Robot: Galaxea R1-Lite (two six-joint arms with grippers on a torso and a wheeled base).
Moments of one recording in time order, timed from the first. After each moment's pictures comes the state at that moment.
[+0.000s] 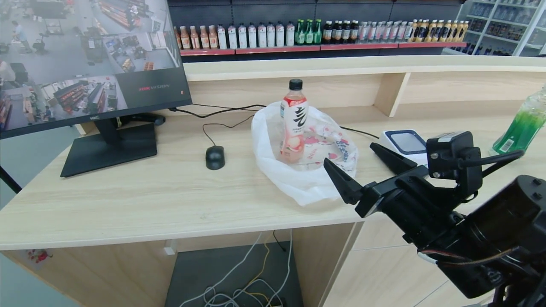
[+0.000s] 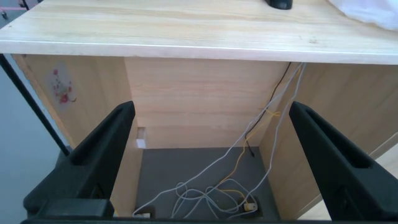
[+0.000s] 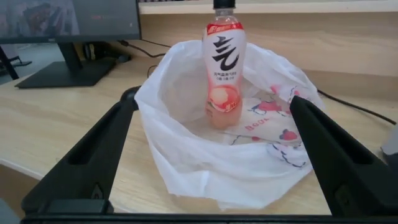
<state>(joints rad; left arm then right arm) 0.00 0.00 0.00 0.00 0.00 0.00 0.72 1.72 -0.43 -1.57 -0.22 -0.08</state>
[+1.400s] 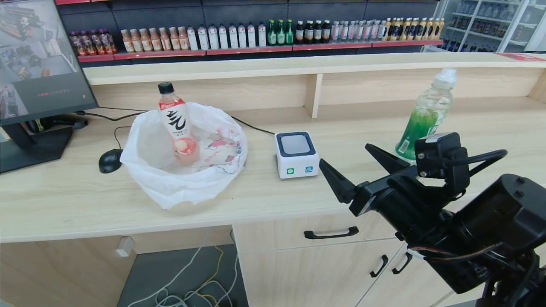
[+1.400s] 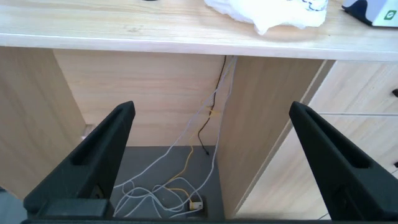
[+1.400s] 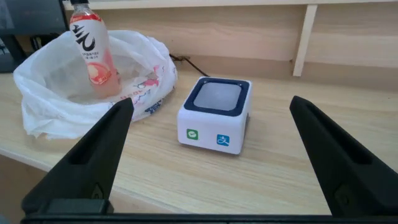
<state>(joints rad) 0.00 0.00 0.00 0.00 0.00 -0.02 0.71 1.75 -0.45 -1.57 -0.23 -0.08</state>
